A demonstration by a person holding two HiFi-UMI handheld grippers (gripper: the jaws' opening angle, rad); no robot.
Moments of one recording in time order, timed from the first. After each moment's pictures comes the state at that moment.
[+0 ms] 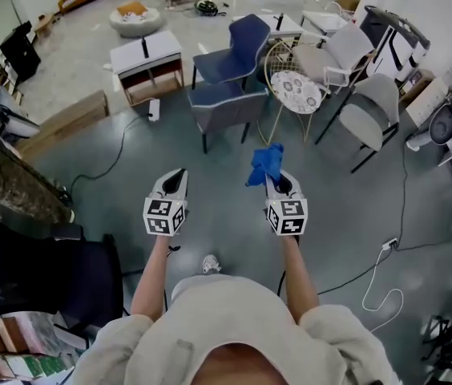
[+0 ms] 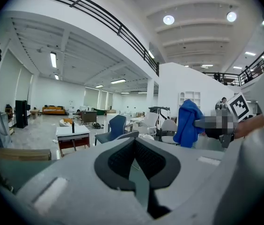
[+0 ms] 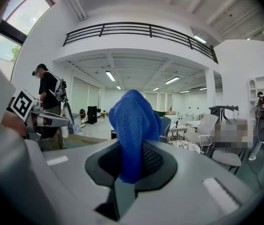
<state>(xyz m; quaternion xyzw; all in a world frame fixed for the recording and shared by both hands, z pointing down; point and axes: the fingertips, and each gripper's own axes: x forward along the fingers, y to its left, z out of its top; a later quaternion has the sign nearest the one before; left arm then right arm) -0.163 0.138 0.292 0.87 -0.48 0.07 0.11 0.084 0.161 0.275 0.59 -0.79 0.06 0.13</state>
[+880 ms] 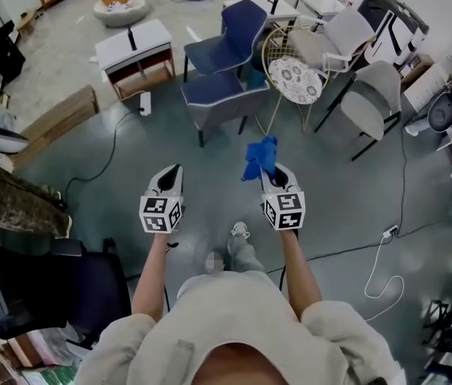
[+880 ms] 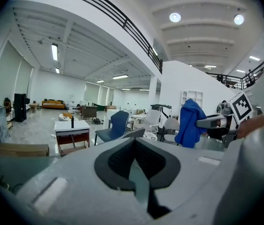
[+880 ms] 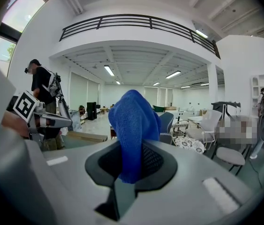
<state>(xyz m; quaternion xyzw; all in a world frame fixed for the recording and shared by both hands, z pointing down) -0.190 0.054 0.325 0.87 -0.47 0.08 0.14 0.053 0.086 0.302 0.59 -0.79 0.08 0.15</state>
